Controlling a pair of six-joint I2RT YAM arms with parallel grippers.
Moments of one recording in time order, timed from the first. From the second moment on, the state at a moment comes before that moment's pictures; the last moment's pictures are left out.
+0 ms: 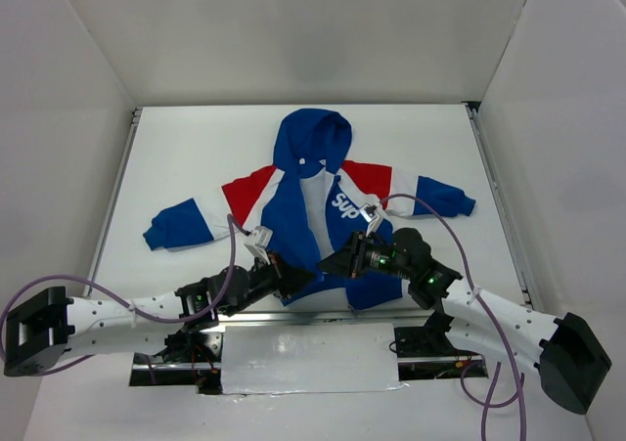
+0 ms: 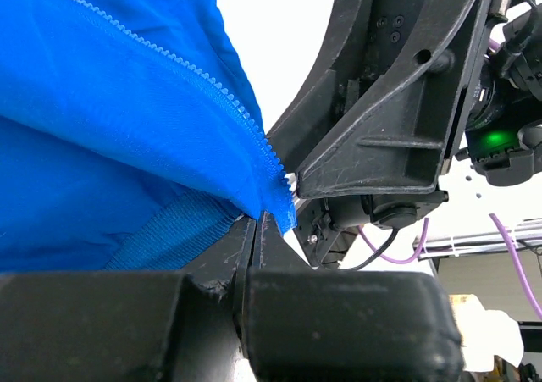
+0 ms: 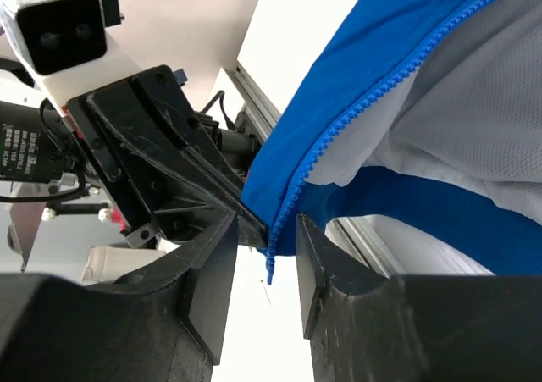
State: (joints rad) left arm -1.20 0.92 0.29 0.47 -0.27 -0.94; right arm 0.76 0.82 0.30 0.34 -0.42 0.96
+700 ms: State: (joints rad) left arm -1.19 0.93 0.27 0.52 -0.23 -0.90; right arm 0.77 0.88 0.30 0.36 -0.46 0.94
